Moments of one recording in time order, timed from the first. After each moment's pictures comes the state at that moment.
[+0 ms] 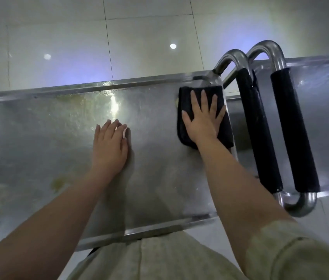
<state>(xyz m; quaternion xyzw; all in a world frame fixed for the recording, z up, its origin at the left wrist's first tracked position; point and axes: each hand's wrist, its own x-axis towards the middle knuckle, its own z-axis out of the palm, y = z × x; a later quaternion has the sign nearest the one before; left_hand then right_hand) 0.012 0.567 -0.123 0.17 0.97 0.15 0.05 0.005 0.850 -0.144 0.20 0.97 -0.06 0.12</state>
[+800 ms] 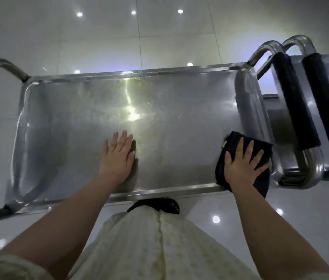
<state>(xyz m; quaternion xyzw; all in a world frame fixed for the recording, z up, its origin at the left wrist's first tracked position) 0.117 0.387 -0.123 0.16 0.98 0.05 0.14 0.214 0.754 -0.138 0.36 0.92 -0.06 0.17</state>
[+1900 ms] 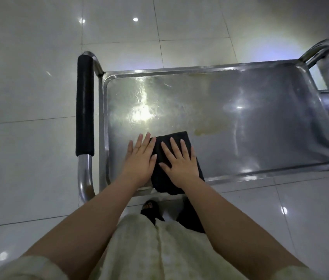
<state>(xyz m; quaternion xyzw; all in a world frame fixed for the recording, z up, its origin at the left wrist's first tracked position) 0.115 0.170 -0.116 0.21 0.96 0.09 0.17 0.161 0.336 -0.133 0.03 0.97 -0.10 0.22</state>
